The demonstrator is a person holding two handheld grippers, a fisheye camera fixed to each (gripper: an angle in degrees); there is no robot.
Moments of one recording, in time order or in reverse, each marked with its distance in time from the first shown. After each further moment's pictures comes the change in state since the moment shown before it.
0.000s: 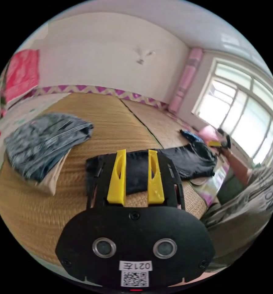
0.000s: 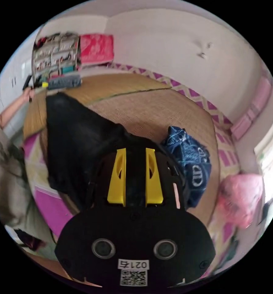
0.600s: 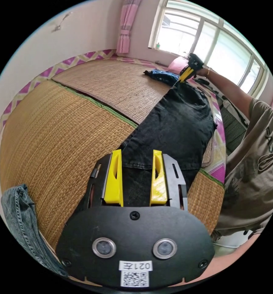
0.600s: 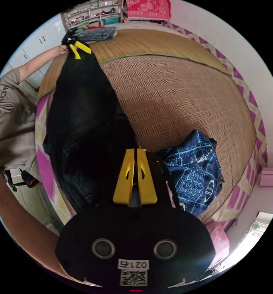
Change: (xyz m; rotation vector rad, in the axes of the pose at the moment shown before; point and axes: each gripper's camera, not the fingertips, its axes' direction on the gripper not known) left arm 0.124 -0.085 0.279 -0.489 0.199 0.455; right arm 0.124 -0.151 0.064 -0.401 -0.308 -0.398
